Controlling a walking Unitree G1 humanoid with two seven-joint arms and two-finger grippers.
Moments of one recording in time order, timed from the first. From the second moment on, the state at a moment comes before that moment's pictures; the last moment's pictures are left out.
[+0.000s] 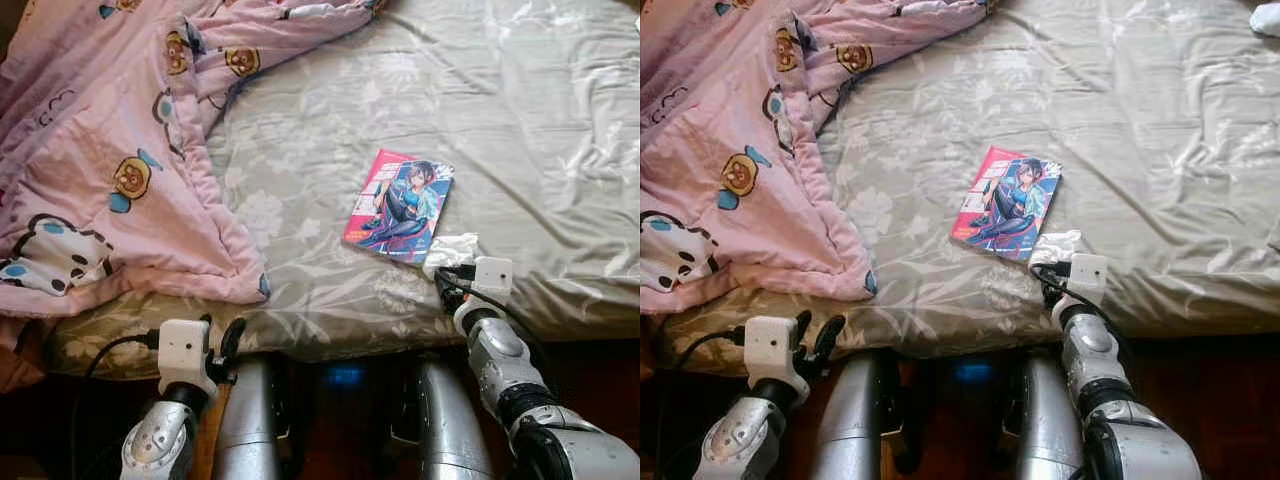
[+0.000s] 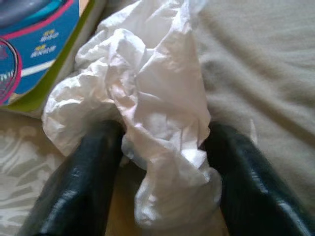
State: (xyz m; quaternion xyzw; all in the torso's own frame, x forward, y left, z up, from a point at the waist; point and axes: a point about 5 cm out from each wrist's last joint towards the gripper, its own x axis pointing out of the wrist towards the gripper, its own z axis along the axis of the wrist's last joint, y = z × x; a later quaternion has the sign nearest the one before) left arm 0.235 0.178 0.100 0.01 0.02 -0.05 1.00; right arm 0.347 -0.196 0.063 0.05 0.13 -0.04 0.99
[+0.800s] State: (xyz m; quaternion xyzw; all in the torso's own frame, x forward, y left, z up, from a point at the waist) left arm 0.245 0.176 0.100 0.01 0.01 -0.04 1.00; right arm 0.341 -0.179 0.056 0.06 0.11 -0.01 0.99
